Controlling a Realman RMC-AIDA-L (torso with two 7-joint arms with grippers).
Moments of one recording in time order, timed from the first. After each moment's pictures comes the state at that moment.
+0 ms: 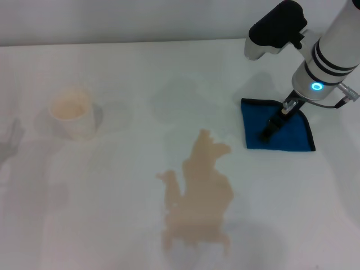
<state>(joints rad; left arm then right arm) -0.44 -2.09 0.76 -0.08 -2.48 -1.18 2.56 0.88 2.02 -1.30 -0.66 0.33 1.22 -0.57</state>
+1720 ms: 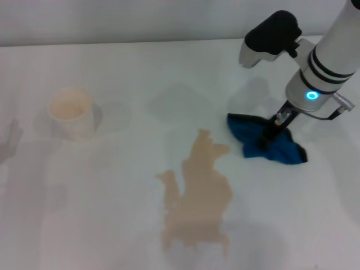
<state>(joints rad) -0.44 -2.08 0.76 -0.07 -2.48 -1.18 2.56 0.89 2.02 -1.29 -0.63 0.43 1.28 -0.61</state>
